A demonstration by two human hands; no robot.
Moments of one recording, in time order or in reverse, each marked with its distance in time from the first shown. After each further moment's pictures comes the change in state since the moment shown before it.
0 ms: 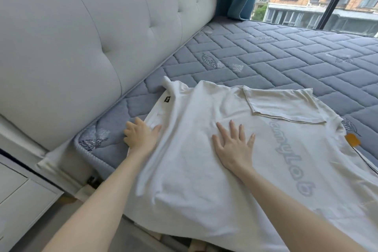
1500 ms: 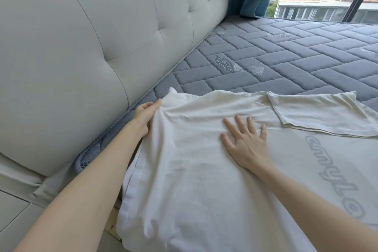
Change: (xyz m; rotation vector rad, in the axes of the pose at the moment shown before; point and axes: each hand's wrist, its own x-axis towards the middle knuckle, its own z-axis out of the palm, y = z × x) left_hand 0.130 0.029 -0.006 -1.107 -0.335 -0.192; right_hand 0.079 -0.019 0.015 -0.106 0.037 -0.151
